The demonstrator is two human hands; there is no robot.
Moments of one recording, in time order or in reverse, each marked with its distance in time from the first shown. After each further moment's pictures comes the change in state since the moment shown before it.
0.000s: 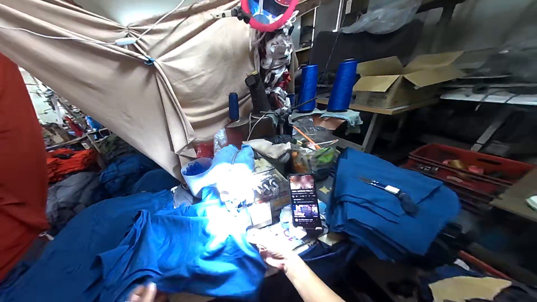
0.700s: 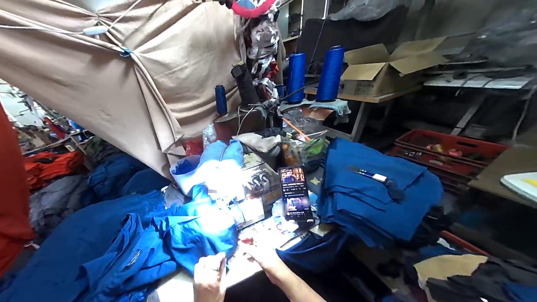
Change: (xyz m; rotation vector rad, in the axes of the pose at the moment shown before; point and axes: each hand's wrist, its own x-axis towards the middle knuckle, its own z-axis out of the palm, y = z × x) left_hand -0.008 -0.087 0.106 0.795 -0.248 1.006; right_hand -0.018 0.031 0.015 -0.314 0.249 -0.178
